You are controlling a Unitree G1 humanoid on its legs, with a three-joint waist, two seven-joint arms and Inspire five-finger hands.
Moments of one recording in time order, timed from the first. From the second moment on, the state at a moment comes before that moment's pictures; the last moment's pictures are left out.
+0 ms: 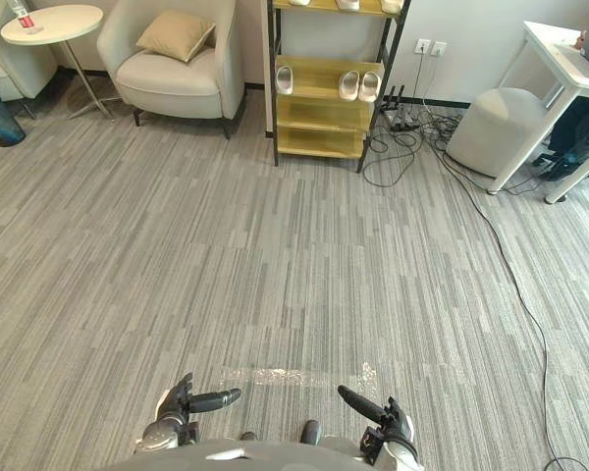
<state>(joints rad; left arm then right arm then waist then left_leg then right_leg) 0.09 0.08 0.06 1.01 -0.09 -0.09 0.12 0.07 -0.03 -0.18 1.08 0.30 -0.08 -0.14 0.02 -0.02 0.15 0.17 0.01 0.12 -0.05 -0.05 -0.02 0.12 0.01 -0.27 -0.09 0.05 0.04</state>
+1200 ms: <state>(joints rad) 0.01 0.11 0.03 1.05 -0.01 -0.05 0.13 -0.05 -0.08 -0.17 1.04 0.19 -0.07 -0.13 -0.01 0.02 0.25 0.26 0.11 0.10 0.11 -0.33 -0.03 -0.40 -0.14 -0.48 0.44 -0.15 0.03</state>
